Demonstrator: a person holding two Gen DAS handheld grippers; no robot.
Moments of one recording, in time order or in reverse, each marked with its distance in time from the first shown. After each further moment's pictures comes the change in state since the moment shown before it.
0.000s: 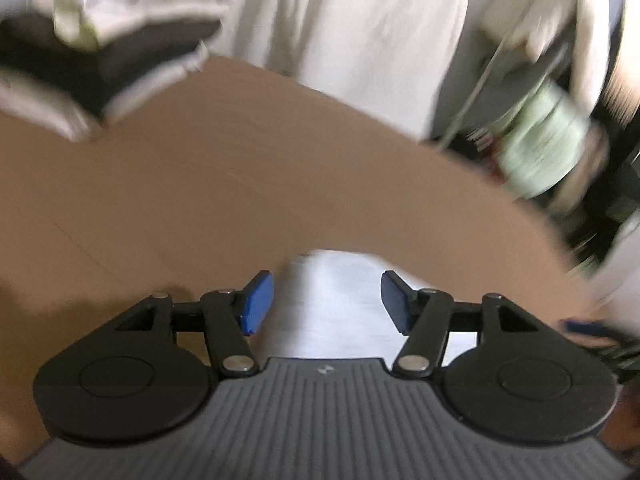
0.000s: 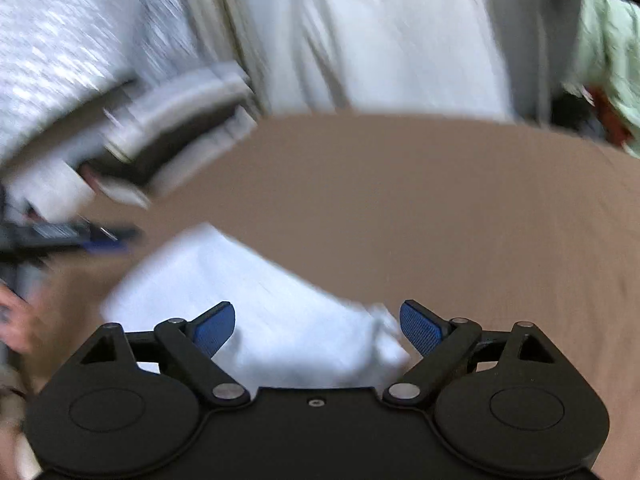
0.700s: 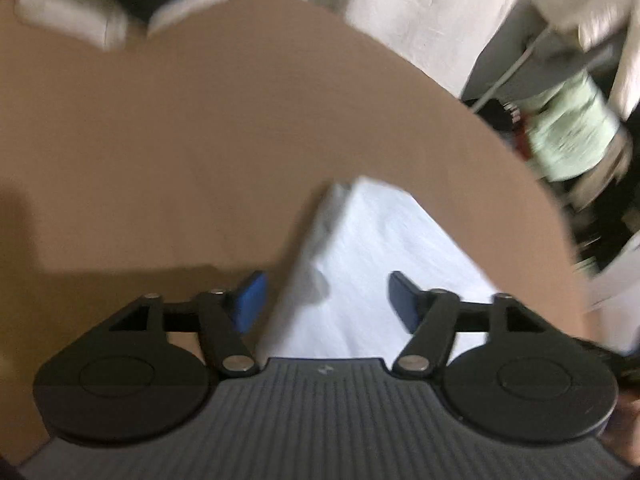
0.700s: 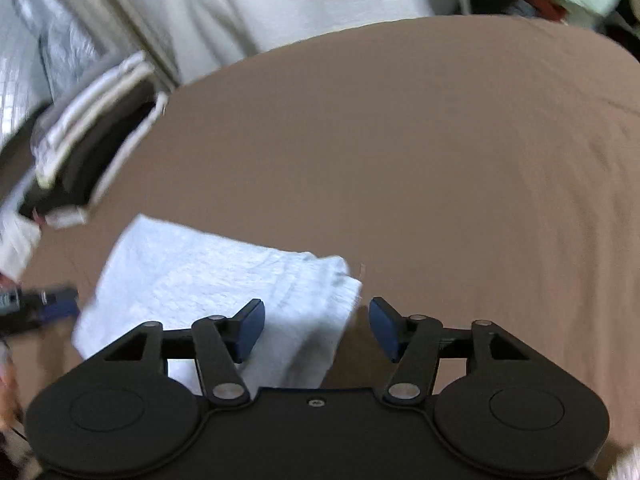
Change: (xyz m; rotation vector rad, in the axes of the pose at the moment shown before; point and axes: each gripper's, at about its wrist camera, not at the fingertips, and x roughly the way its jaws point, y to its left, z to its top) left arm -0.013 0.026 -0.030 -0.190 0.200 0.100; right arm 0.017 -0.049 -0.026 0.353 0.164 -0.118
